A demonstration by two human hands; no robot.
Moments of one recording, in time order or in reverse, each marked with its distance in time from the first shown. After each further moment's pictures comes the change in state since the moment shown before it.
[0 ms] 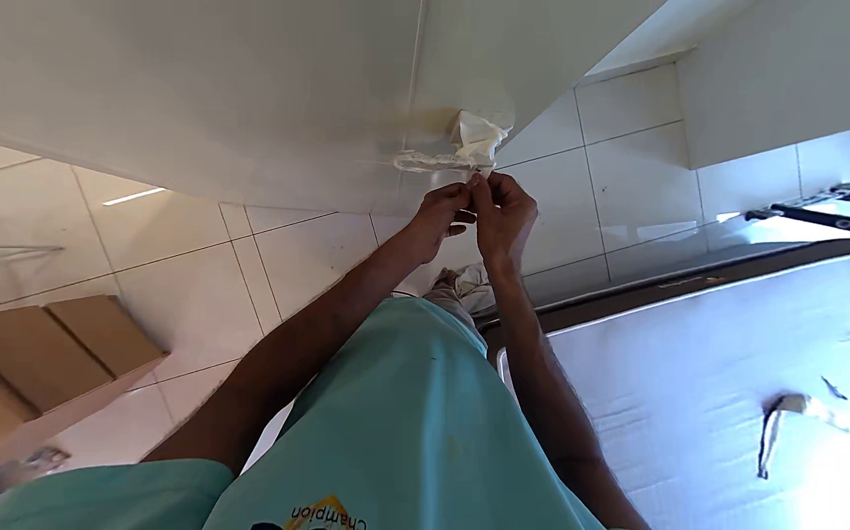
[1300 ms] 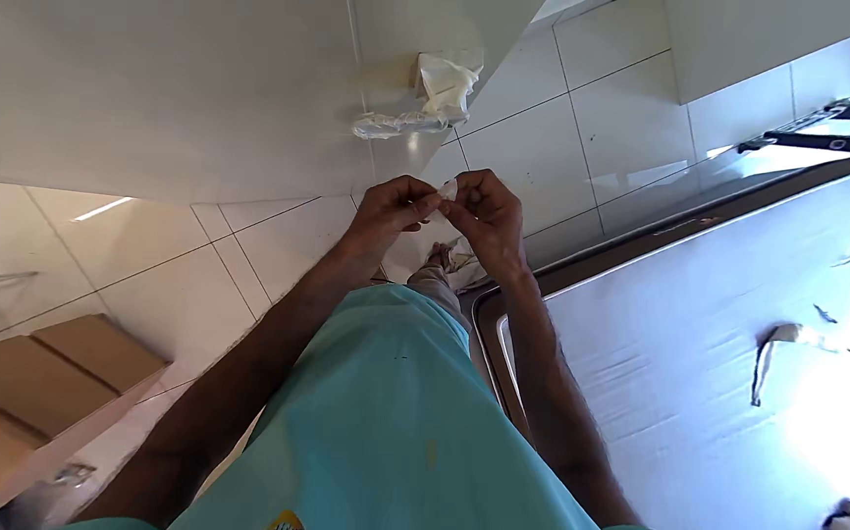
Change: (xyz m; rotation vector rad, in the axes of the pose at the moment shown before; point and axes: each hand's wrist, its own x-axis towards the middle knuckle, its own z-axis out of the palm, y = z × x) left_hand -0.057 0.003 -0.031 0.255 -0.145 0.226; right_hand -0.033 0.003 -0.039 0.241 -0.376 -0.155
